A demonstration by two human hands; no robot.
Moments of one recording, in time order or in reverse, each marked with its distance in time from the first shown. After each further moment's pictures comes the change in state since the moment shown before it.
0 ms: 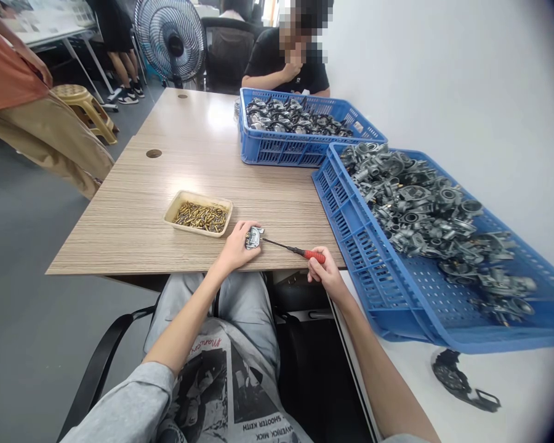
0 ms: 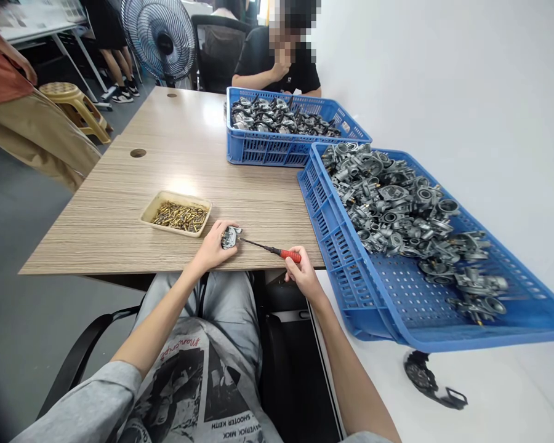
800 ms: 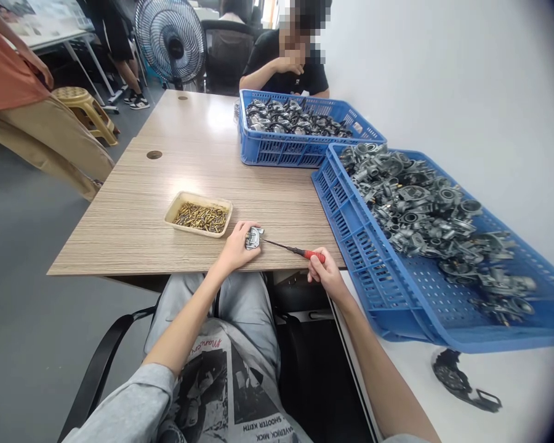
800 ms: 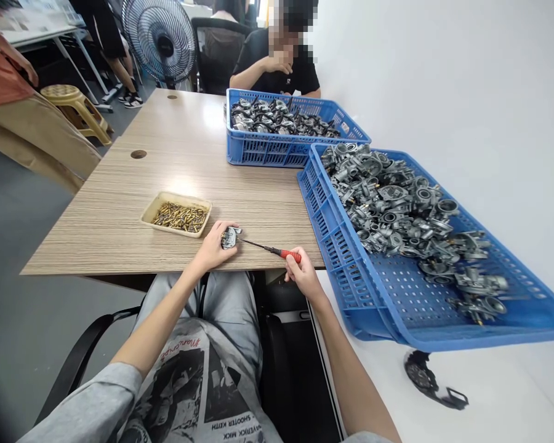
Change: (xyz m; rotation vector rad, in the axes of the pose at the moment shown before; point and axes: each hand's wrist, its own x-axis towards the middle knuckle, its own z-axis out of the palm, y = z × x) left_hand 0.001 -0.003 0.002 0.013 0.011 0.017; right_hand 0.003 0.004 -0.001 -0.003 0.019 0.004
